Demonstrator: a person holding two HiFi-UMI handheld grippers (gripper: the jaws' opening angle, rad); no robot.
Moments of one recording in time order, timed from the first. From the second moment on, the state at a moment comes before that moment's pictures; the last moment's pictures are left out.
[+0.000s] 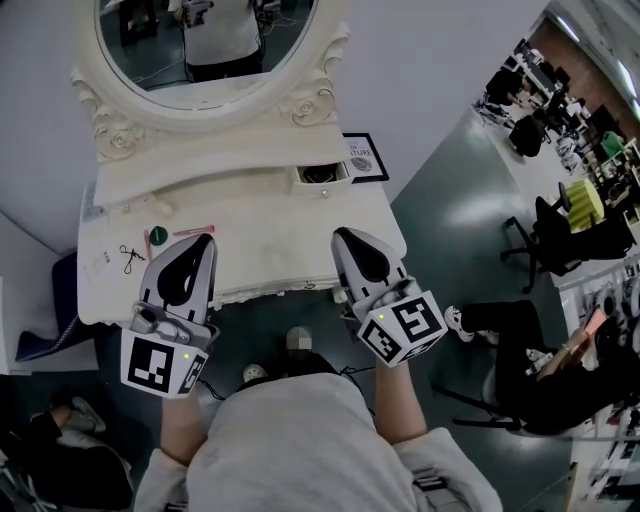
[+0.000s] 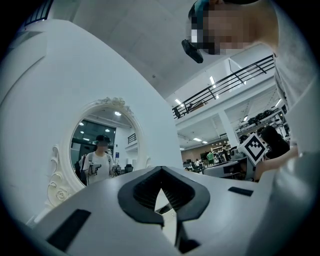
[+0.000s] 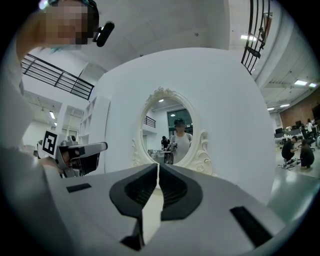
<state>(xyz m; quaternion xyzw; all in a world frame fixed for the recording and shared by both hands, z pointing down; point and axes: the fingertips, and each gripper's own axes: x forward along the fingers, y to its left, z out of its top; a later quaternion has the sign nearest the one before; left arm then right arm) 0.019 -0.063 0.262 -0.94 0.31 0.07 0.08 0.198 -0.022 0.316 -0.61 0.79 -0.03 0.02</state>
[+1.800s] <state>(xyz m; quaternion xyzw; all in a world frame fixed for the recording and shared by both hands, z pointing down) 0.013 -0.044 0.263 -0.95 0.29 0.08 0.07 0.173 0.012 0.304 -0.63 0.77 0.01 0.02</state>
